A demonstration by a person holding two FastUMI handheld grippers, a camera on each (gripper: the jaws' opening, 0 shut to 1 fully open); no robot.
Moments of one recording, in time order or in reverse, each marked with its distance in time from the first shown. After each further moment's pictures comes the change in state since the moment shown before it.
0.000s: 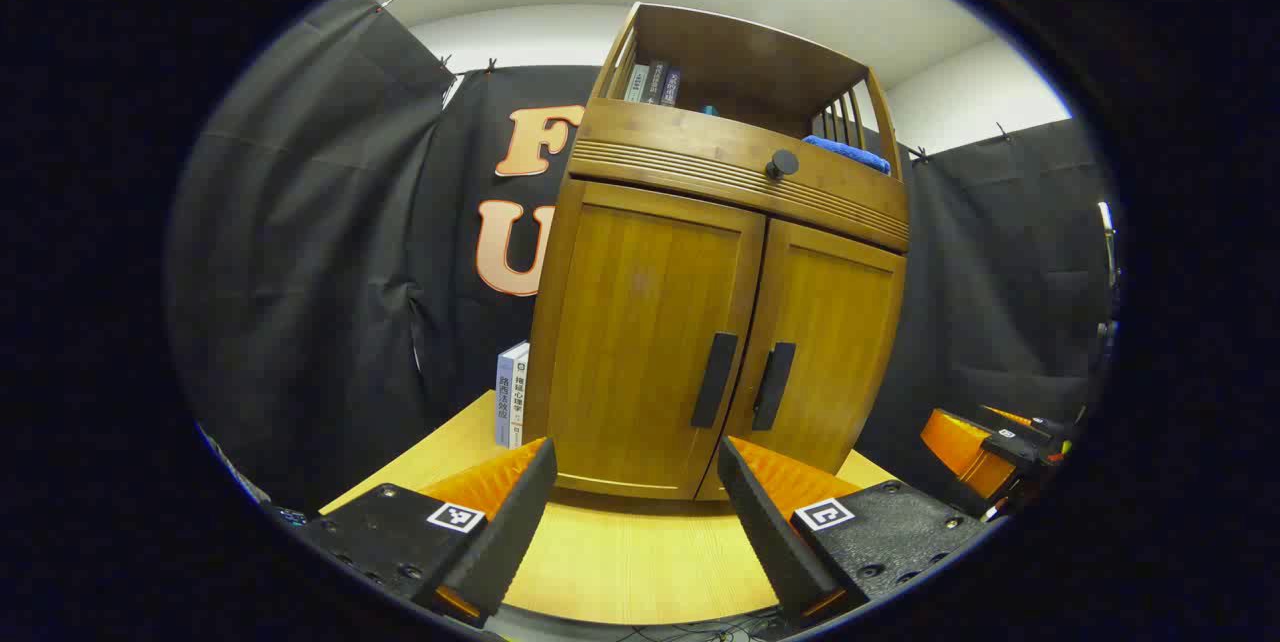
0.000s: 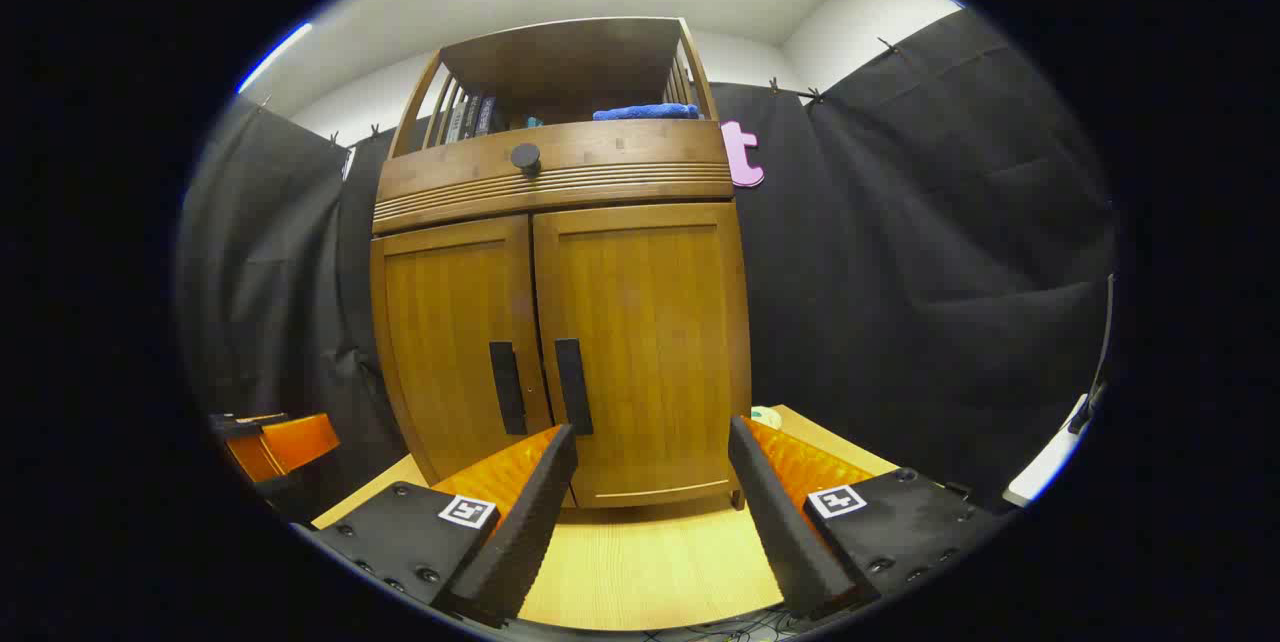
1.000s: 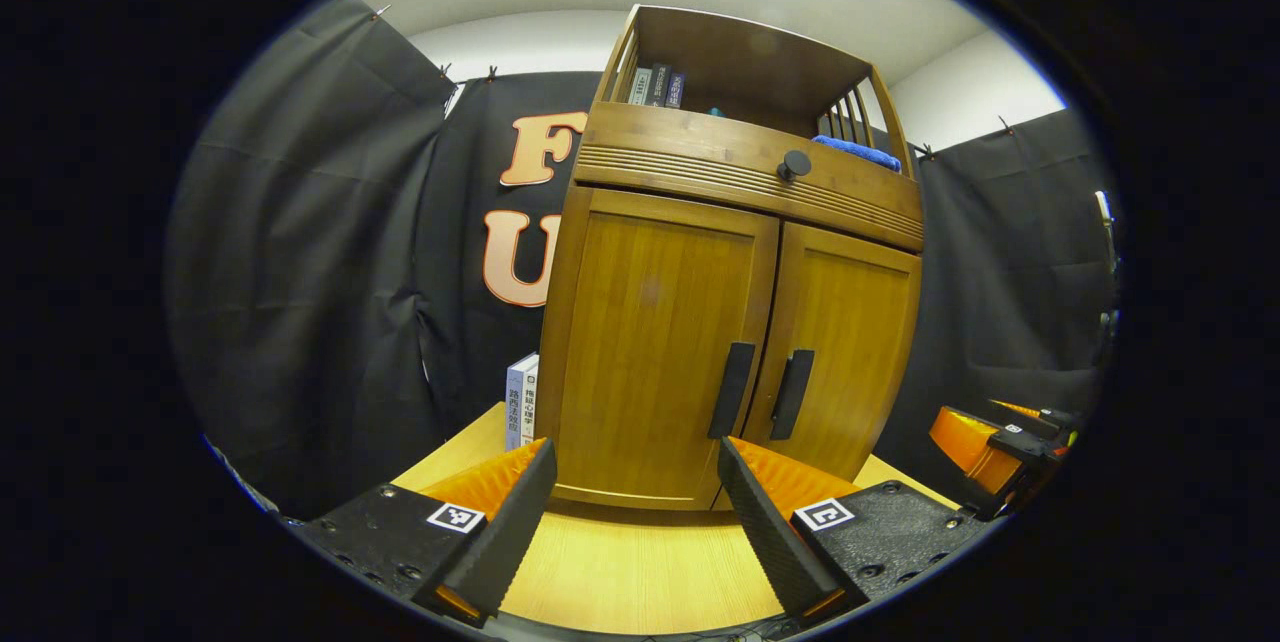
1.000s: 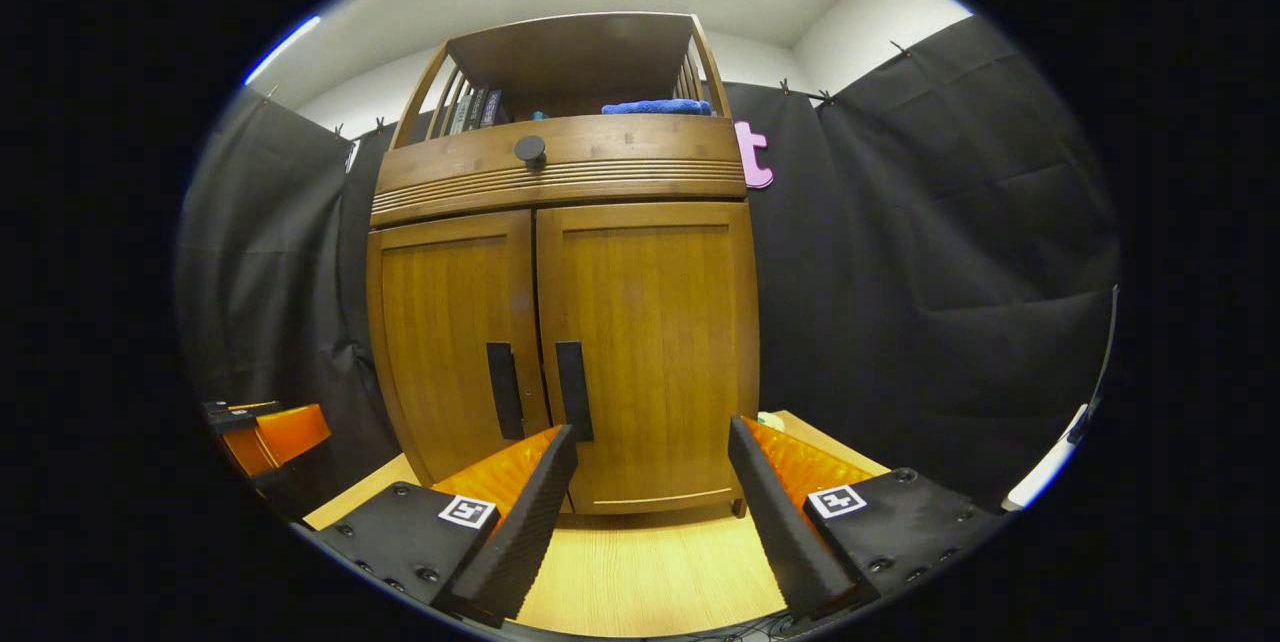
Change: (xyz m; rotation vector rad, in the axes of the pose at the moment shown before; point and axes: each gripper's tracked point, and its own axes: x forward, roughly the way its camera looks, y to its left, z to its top) left arm 0.013 0.016 -0.001 0.015 -0.007 0.034; right arm 0.026 0.010 -0.001 -0.024 0.003 0.009
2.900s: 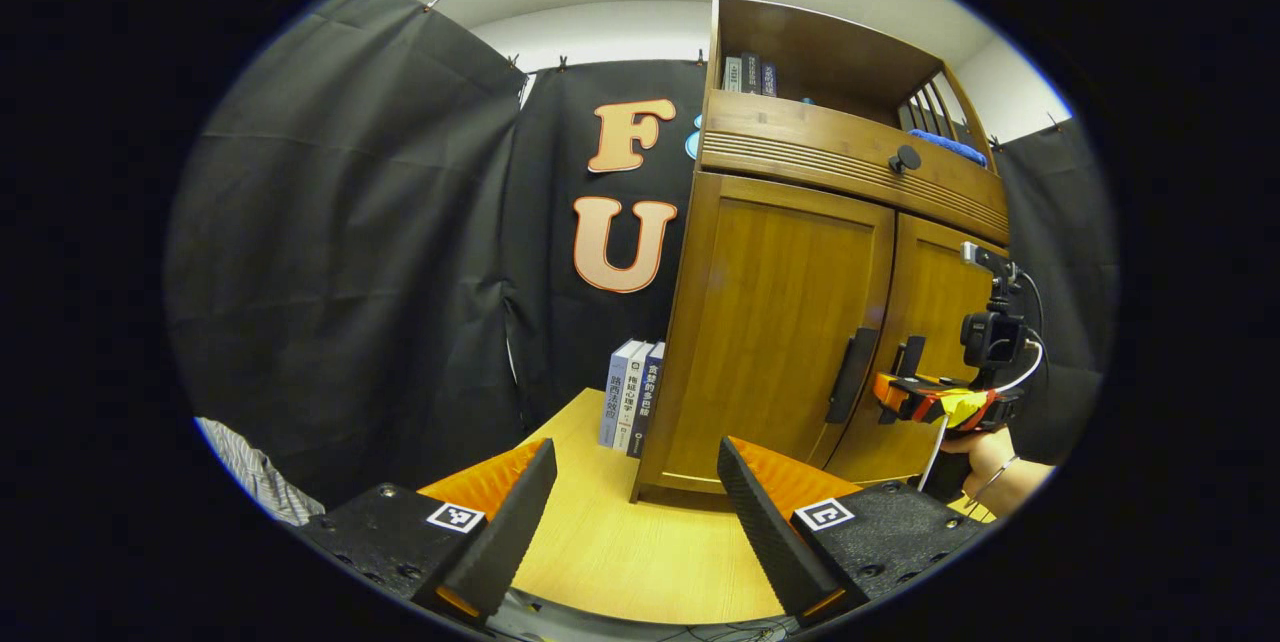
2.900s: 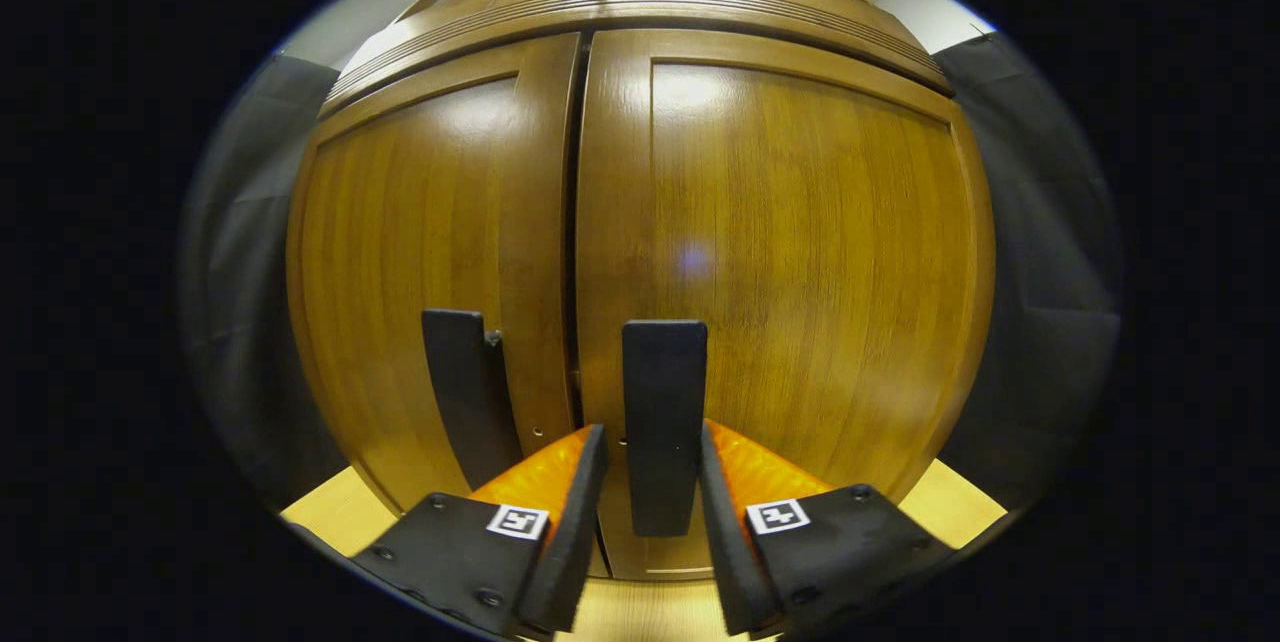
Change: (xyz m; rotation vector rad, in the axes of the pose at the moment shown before) left arm -0.016 0.109 -0.006 -0.003 0.052 0.211; right arm 0.226 0.086 -0.056 -0.068 0.128 0.104
